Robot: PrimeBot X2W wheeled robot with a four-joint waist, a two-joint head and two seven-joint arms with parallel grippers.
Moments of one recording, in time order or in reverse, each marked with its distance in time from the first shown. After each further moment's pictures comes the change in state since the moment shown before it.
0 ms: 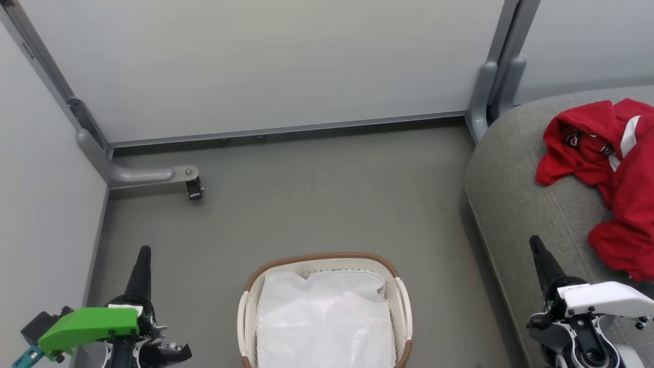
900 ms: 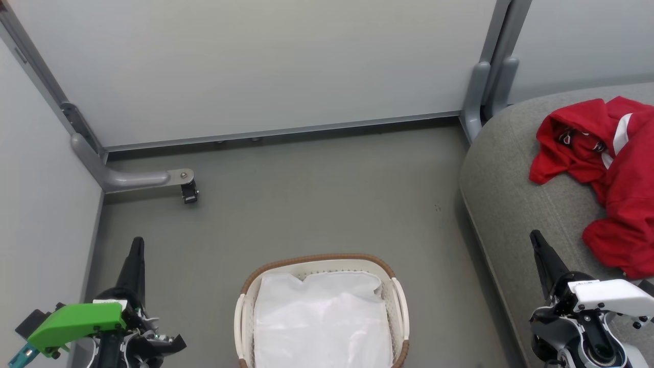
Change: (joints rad) left arm -0.019 -0.001 0.032 -0.007 -0.123 -0.009 0.040; right arm -0.010 -0.001 -0.011 -0.005 0.152 0.000 0.036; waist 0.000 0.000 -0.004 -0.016
